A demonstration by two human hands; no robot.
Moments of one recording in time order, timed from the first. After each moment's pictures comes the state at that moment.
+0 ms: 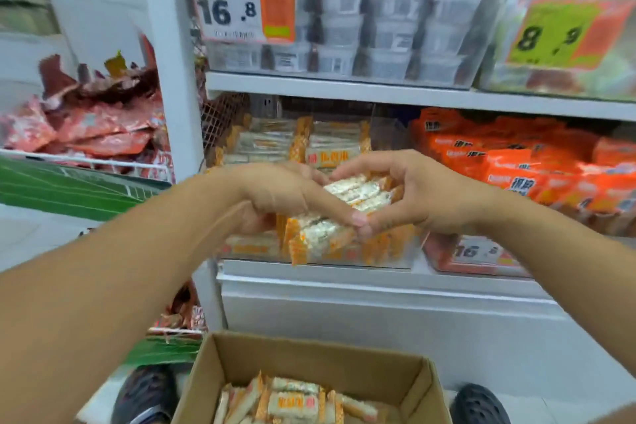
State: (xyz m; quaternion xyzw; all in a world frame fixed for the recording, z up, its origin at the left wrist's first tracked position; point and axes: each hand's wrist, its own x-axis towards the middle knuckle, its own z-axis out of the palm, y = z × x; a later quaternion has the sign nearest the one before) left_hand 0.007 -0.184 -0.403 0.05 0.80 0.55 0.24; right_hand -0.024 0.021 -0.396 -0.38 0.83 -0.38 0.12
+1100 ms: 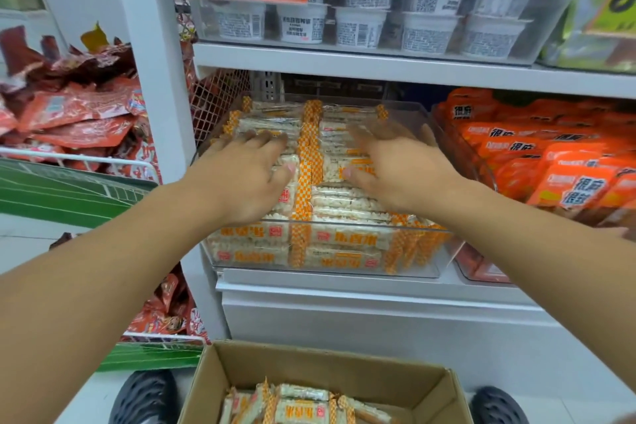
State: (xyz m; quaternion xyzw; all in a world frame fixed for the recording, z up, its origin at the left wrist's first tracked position) left_hand -0.056 -0.256 -0.452 0.05 0.99 0.02 -0.08; right_hand -0.112 -0.026 -0.440 -0.24 0.97 0.00 -0.09
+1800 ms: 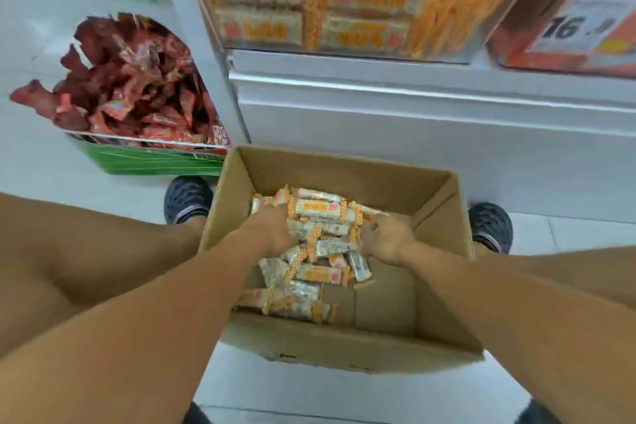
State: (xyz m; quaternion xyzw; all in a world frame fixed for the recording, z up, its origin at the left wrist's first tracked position) left_hand 0.118 -0.205 -0.731 -0.11 0.93 0.15 0.33; right_hand 0.075 0.021 -0.754 -0.12 0.93 -0.09 0.35
